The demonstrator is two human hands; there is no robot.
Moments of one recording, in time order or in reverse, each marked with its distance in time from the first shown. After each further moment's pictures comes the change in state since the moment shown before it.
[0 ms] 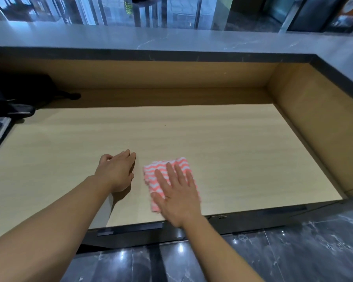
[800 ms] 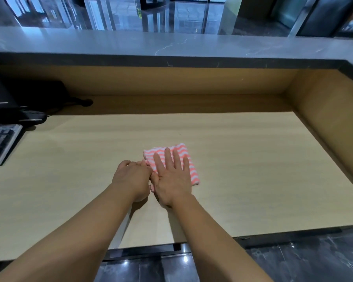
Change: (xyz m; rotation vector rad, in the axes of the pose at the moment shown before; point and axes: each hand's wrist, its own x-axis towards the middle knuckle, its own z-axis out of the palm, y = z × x) left_hand 0.020 -0.001 -0.004 0.132 -0.047 0.047; right_hand 0.096 -0.040 -0.012 -0.029 0.022 0.091
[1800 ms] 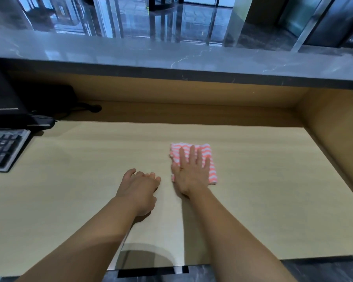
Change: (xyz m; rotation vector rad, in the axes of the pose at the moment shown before) left_hand 0.002 -0.018 -0.005 -0.074 -0.065 0.035; right_hand 0.058 0.025 -0.019 0.005 -0.017 0.192
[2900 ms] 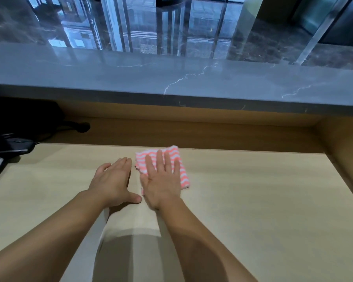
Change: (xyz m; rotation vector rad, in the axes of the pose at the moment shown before) left_hand 0.099 -0.071 -0.037 -0.166 0.052 -0.244; right_hand 0.081 -0.051 -0.014 -0.048 -0.027 -0.262
